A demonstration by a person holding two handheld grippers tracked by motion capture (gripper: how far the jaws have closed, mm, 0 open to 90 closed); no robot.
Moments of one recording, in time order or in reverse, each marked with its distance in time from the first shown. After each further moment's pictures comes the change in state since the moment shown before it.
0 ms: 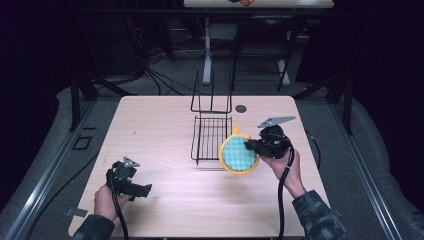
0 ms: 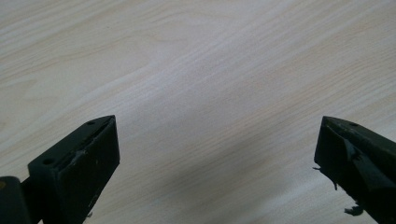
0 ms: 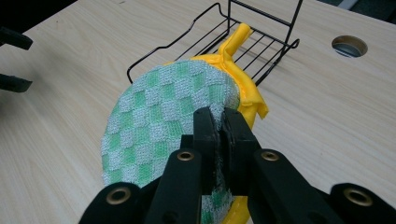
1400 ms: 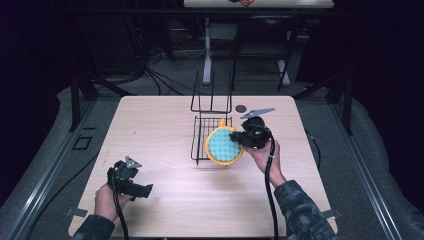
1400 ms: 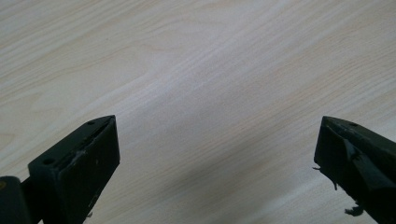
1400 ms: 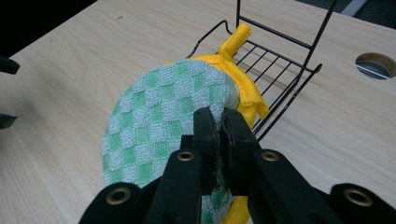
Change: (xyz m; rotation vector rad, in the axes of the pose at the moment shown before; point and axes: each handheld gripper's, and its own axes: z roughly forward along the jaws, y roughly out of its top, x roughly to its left) left arm -0.006 0.003 -0.002 -0.004 0.014 0.048; right arm 0.005 0.027 0.049 -0.011 0.007 0.032
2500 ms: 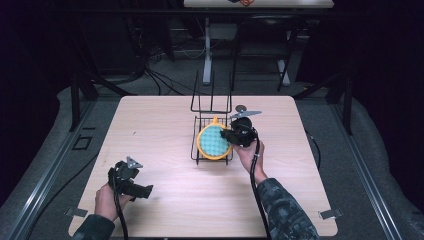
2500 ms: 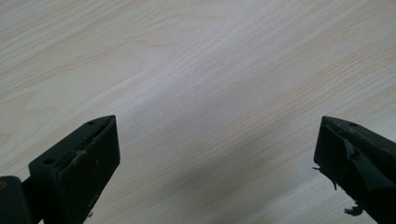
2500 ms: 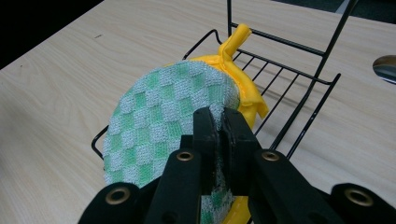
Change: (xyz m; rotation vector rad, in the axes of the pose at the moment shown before) left arm 0.000 -0.001 0.003 0.015 -0.005 0.015; right arm -0.005 -0.003 0.058 -0.067 -0.029 0.057
